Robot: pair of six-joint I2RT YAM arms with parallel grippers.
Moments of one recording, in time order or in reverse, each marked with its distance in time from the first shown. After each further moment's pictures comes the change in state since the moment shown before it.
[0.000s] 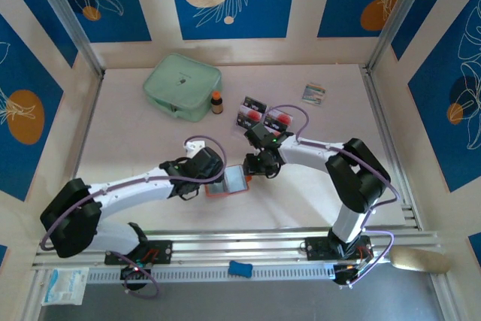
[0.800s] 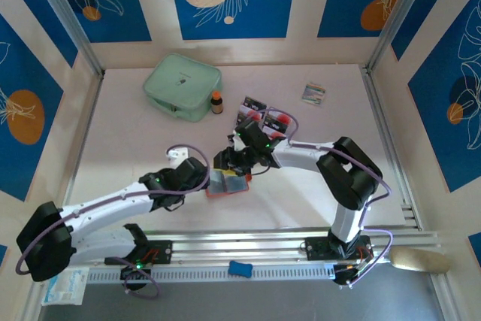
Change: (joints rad) left arm 0.000 -0.229 -0.130 -0.079 -0.074 -0.040; right arm 0.038 0.035 -0.018 0.435 -0.448 0.305
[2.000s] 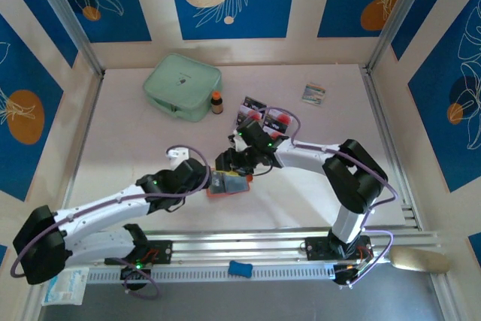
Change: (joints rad) left arm -0.023 -0.073 -0.021 0.010 -0.013 -0.006; right arm 0.026 -0.013 0.028 -0.070 0.001 -0.073
